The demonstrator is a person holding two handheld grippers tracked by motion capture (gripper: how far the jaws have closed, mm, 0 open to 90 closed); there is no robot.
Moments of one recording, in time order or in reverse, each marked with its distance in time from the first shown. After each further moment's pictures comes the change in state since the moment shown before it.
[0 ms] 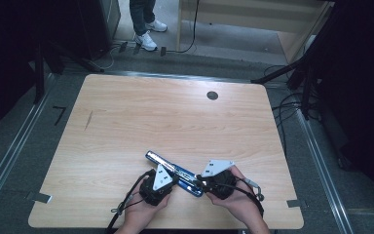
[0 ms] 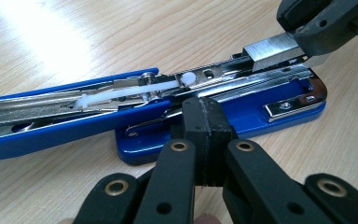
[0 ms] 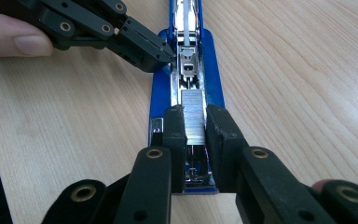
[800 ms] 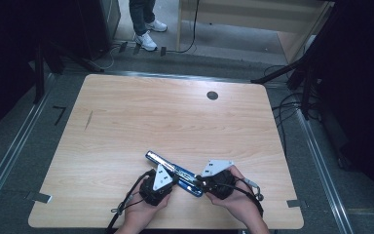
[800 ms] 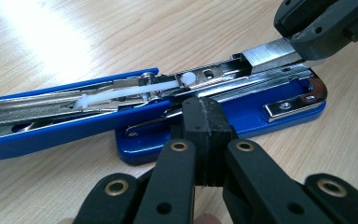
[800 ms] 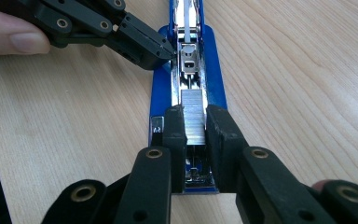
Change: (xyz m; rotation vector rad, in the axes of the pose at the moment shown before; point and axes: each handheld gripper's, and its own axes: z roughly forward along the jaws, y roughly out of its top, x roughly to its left) left arm 0.000 0.000 0.000 0.000 0.001 -0.001; right arm -0.001 -0.001 0.003 0.007 0.006 0.011
